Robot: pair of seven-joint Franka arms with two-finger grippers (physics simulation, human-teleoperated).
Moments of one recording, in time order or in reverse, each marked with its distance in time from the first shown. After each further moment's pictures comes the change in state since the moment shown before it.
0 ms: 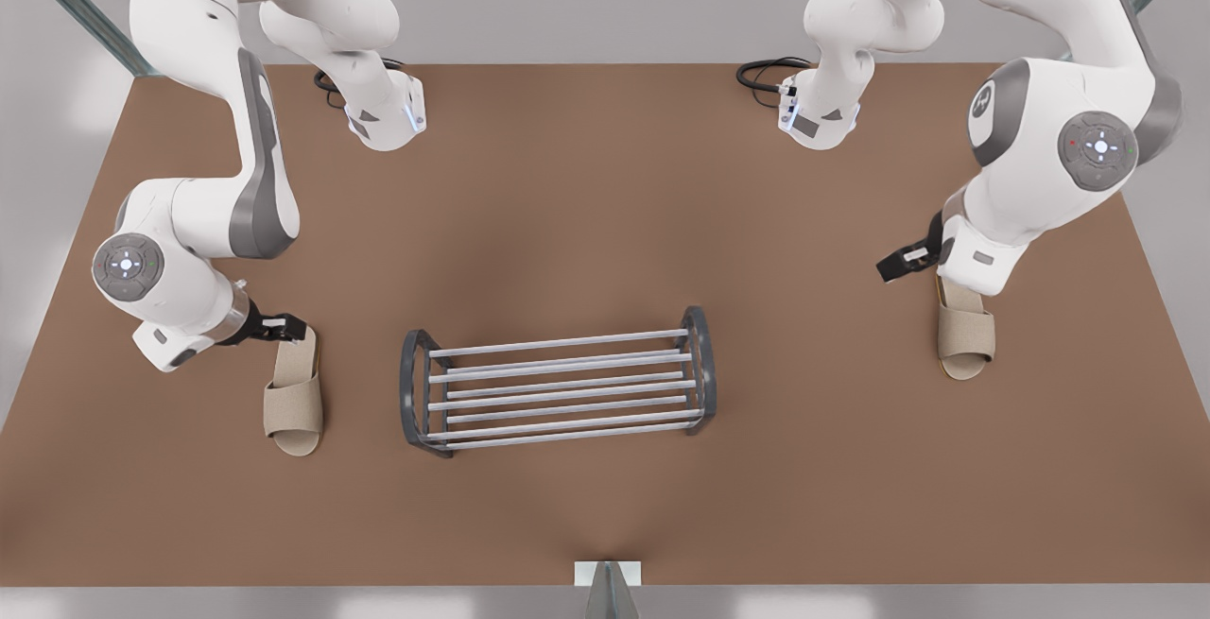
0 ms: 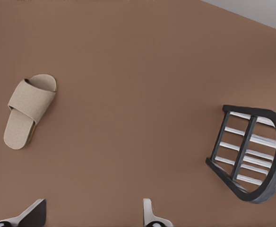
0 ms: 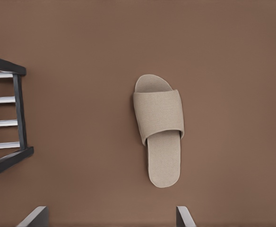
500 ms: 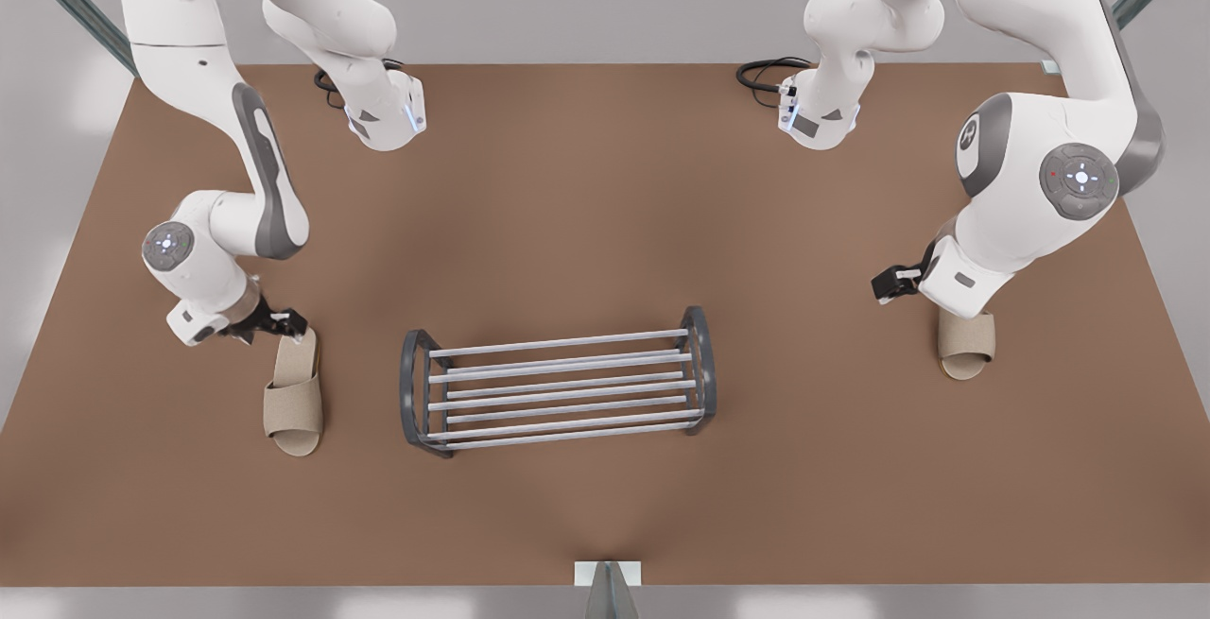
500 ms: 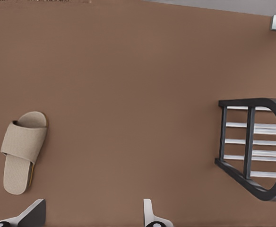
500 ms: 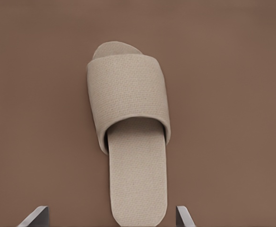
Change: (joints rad) left arm 0.002 0.044 -0.002 -0.003 0.025 0.087 0.218; right arm -0.400 -0.046 0.225 -0.605 0.006 0.781 -0.147
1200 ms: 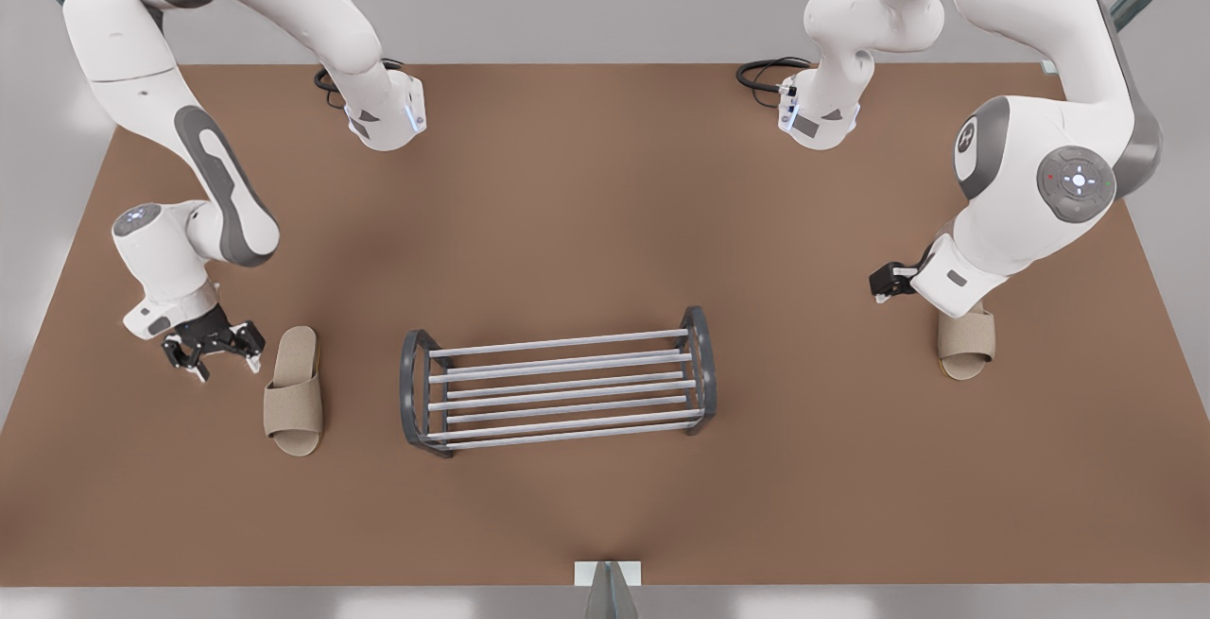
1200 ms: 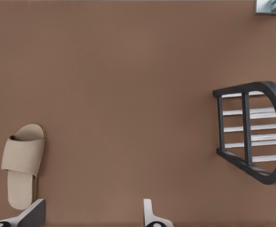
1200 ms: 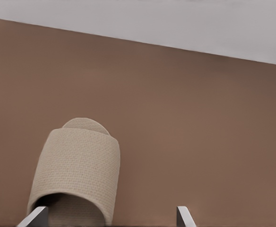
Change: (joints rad) left arm -0.002 0.008 0.000 0.000 0.000 0.008 0.116; right arm -0.531 0.200 0.396 -0.063 -0.001 0.503 -0.412
